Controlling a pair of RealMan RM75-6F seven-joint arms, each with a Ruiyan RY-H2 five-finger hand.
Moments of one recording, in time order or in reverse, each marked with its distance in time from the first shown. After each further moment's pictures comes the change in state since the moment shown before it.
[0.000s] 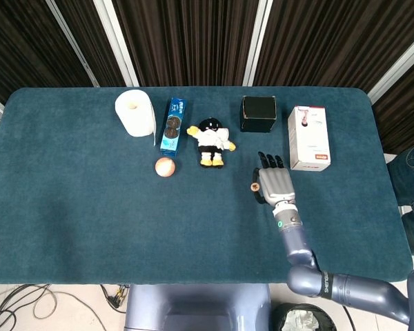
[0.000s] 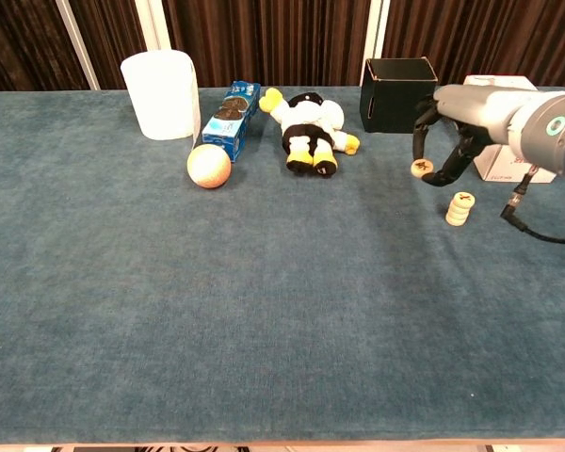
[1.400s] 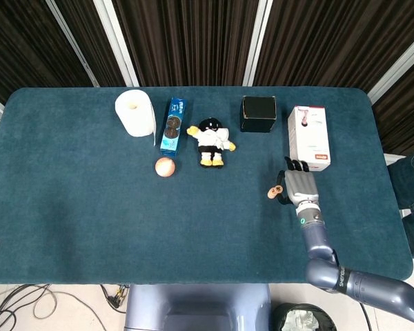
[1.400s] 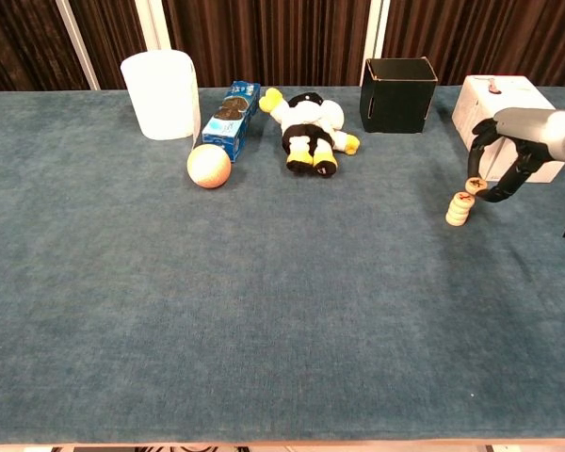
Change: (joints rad) left arm -0.001 -0.009 0.000 -0.004 -0.004 0.008 0.023; right arm -0.026 0.067 -0.085 0.093 0.050 -0.078 0.160
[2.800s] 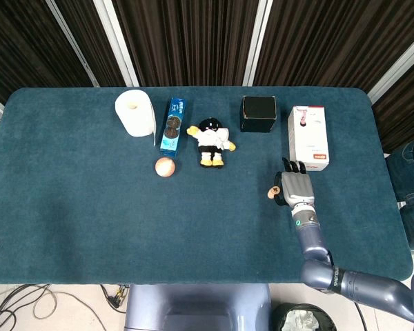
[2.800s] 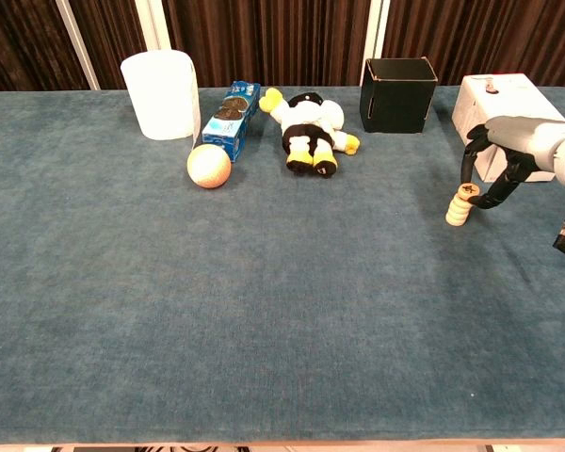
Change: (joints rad) left arm -0.002 0.001 0.000 0.000 -0.005 -0.006 0.001; right arm 0.022 -0.033 -0.027 0.021 0.016 0.005 0.008
